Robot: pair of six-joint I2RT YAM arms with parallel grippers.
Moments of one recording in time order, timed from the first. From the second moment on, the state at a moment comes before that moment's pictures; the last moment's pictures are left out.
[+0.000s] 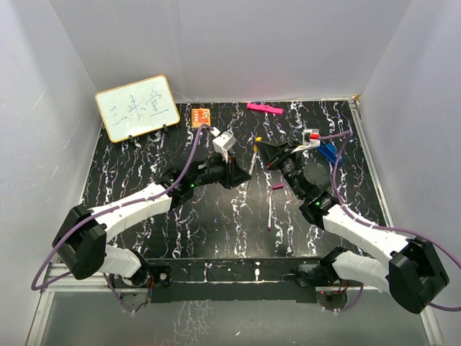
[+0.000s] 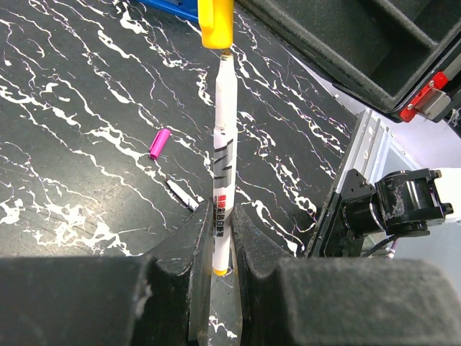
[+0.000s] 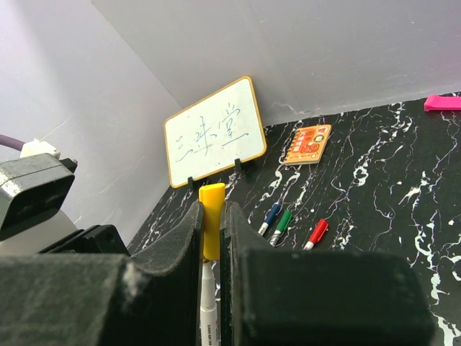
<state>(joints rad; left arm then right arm) -0.77 1.38 0.88 0.22 0.36 -0.39 0.60 1.06 0.56 0.70 0.14 0.58</state>
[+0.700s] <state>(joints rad) -0.77 1.38 0.88 0.22 0.35 -0.39 0.60 1.06 0.56 0.70 0.14 0.58</state>
